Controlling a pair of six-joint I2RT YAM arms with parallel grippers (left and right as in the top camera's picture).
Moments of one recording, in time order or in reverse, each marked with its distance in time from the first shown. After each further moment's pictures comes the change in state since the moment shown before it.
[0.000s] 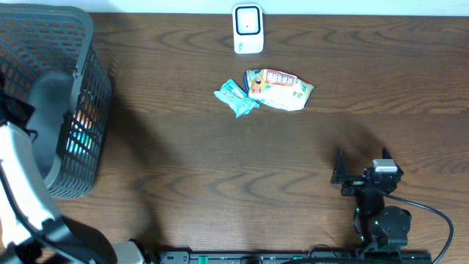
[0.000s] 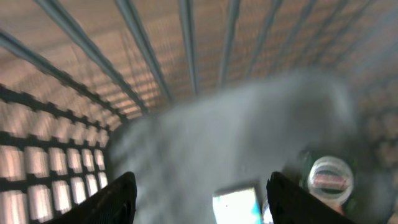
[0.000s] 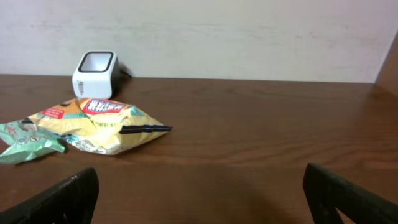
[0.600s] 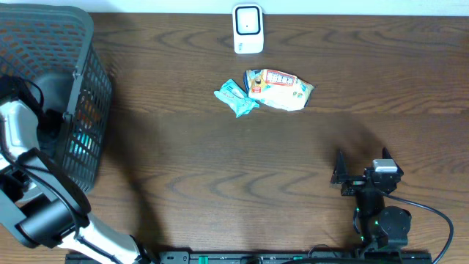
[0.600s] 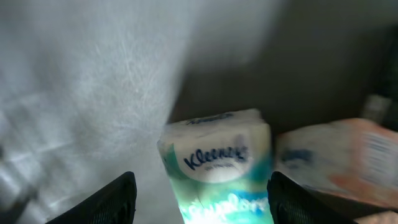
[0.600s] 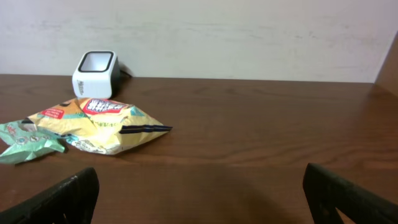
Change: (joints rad) left arm 0.000 0.364 0.000 -0.130 0.335 -0.110; right arm 0.000 0.000 0.000 0.000 0.000 0.000
